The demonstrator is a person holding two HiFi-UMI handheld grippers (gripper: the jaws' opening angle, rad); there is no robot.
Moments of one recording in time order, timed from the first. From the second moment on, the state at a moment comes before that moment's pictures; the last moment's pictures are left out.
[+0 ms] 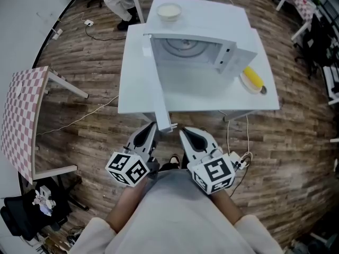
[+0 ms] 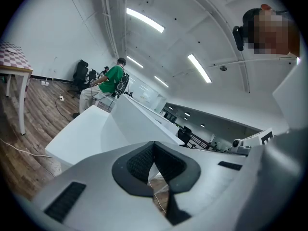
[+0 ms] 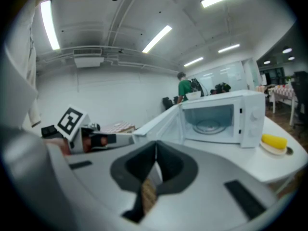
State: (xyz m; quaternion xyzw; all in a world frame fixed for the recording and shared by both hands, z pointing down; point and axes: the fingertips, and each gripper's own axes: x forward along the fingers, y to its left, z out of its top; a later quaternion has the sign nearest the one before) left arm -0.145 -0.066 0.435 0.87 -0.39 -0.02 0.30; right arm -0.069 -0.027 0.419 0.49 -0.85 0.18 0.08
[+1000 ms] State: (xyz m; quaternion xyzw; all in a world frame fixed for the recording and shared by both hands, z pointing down) left arm -0.114 -0.078 0.439 0.87 -0.36 -0.04 0.34; right arm -0.045 -0.045 0.425 0.50 -0.84 0.20 0.08
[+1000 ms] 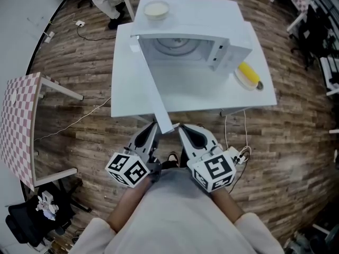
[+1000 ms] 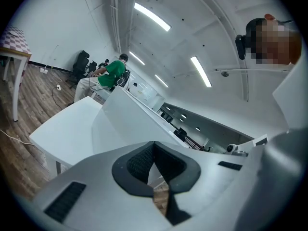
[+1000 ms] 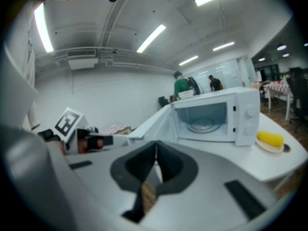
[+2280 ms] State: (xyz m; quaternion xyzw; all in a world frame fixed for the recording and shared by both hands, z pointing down) left arm -0.054 -0.090 0.440 0.89 -0.31 0.00 0.35; right arm 0.037 -0.082 0.424 0.55 -0.80 0.22 0.06
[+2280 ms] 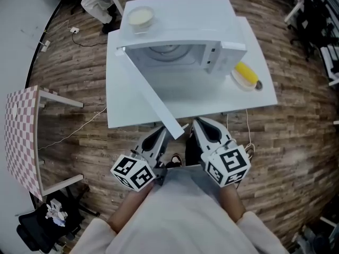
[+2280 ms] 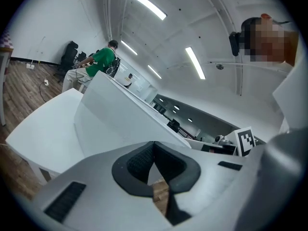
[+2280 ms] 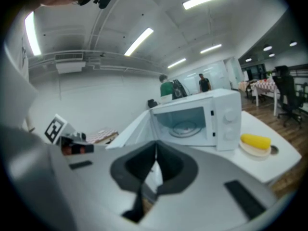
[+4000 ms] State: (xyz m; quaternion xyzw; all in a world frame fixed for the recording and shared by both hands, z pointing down) left arm 0.049 -0.140 0.435 0.93 -0.23 0.07 0.29; right arm 0.128 -0.148 0.439 0.53 -0.80 0.27 0.04
